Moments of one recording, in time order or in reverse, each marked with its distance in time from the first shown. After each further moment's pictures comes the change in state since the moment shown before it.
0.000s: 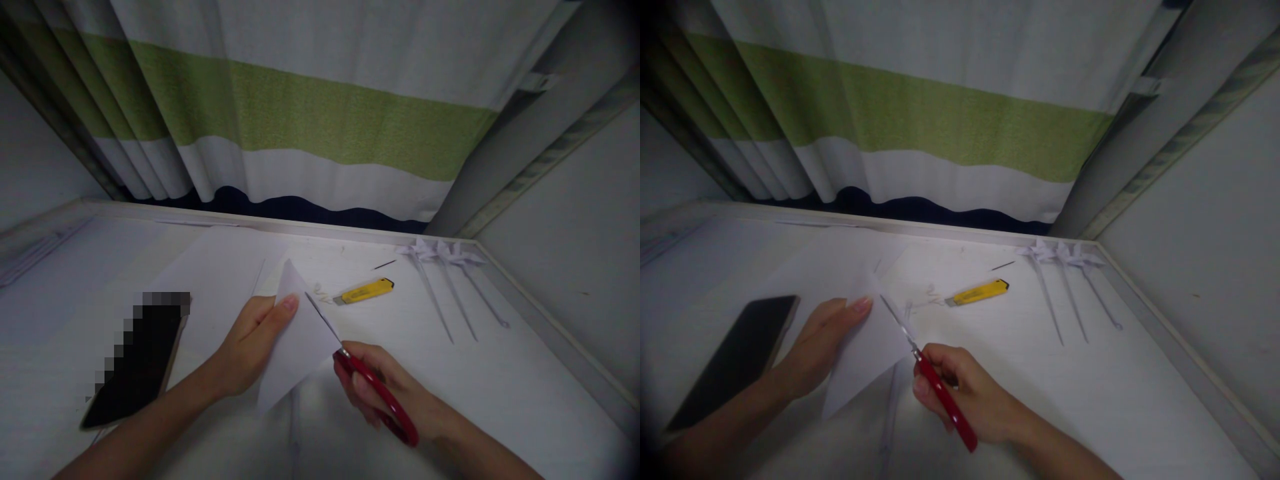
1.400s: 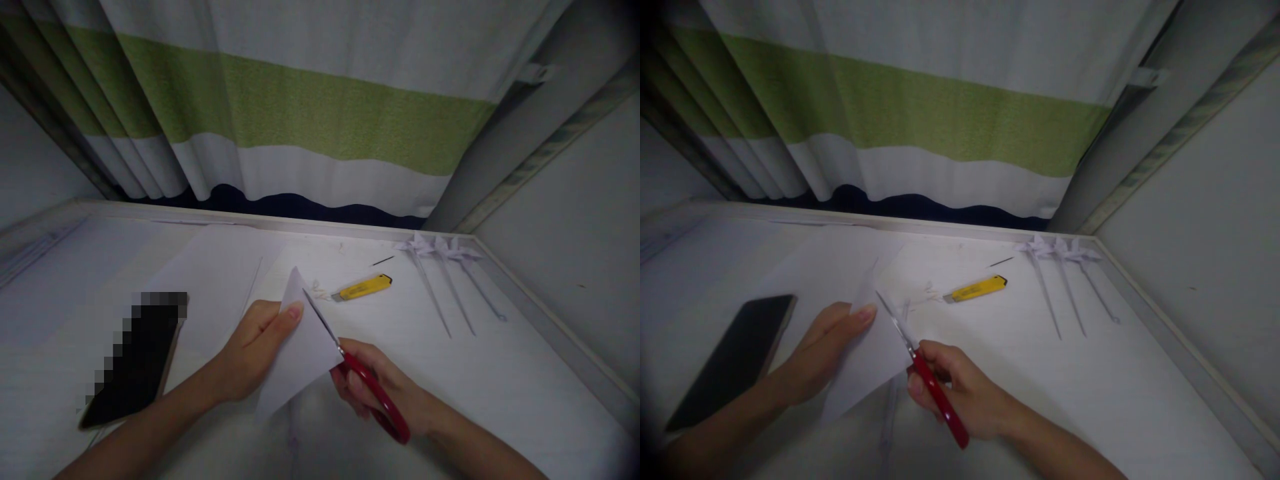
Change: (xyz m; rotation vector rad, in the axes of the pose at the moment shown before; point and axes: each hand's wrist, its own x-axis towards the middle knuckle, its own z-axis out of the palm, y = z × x) left_hand -0.003 -0.004 0.004 0.004 -0.134 -0.024; right_hand 0.001 0.003 0.001 -0.010 -0.035 -0.007
